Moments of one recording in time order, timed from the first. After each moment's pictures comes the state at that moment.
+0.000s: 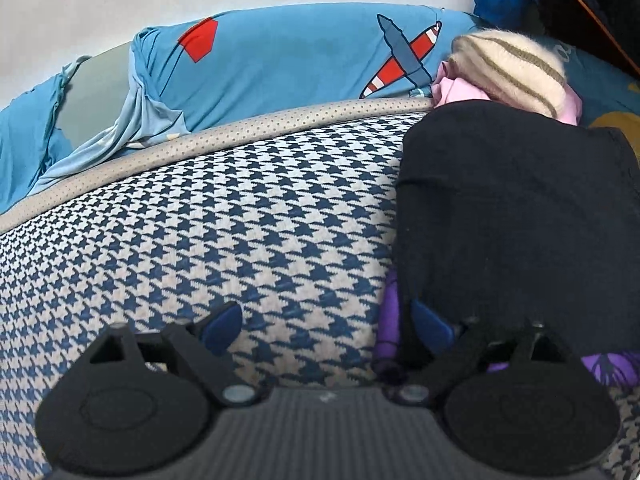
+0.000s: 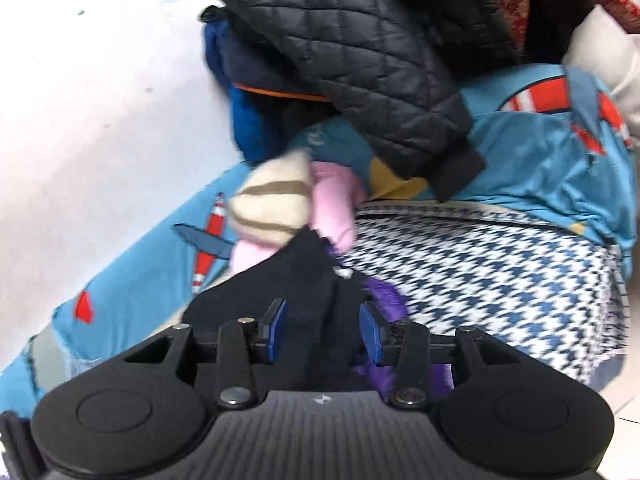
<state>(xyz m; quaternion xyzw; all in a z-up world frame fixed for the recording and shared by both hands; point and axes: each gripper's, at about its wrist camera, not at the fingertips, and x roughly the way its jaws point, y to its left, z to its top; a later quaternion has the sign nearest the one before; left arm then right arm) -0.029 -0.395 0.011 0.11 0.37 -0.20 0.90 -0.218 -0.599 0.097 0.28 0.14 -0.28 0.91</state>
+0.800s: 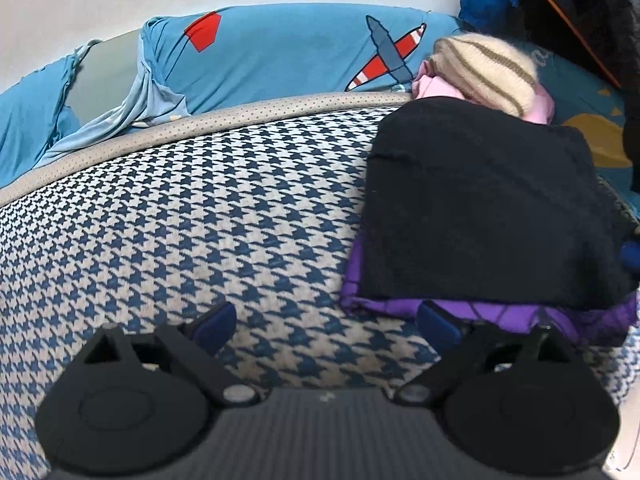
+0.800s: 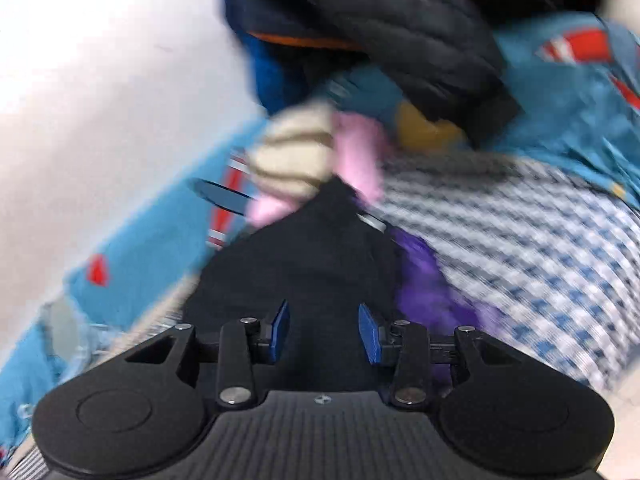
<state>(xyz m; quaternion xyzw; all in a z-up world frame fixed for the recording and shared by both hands) -0.075 -0.377 0.030 0.07 0.39 -0.22 0.89 -0.194 -0.606 0.064 0.32 0.20 -0.26 0.89</state>
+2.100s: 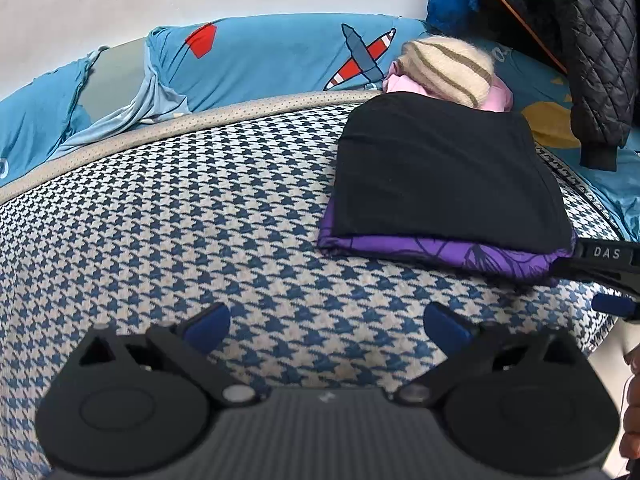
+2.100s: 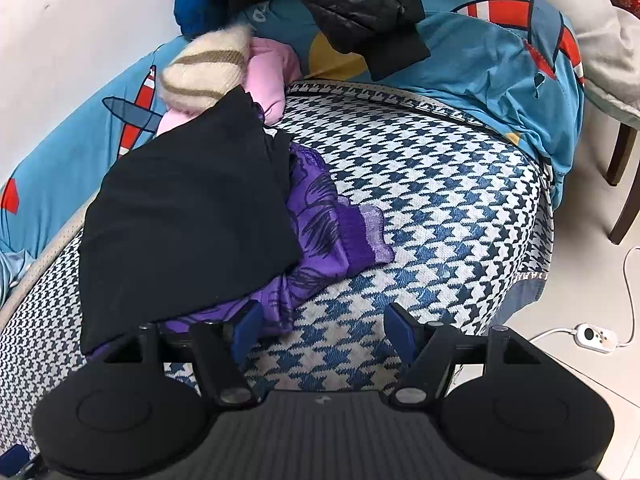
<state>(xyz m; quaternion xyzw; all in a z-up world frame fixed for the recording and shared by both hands) -0.140 -0.347 0.059 0.08 0.40 -0.24 0.88 -0.223 -0.579 0.071 0.27 0.34 -0.35 0.83</state>
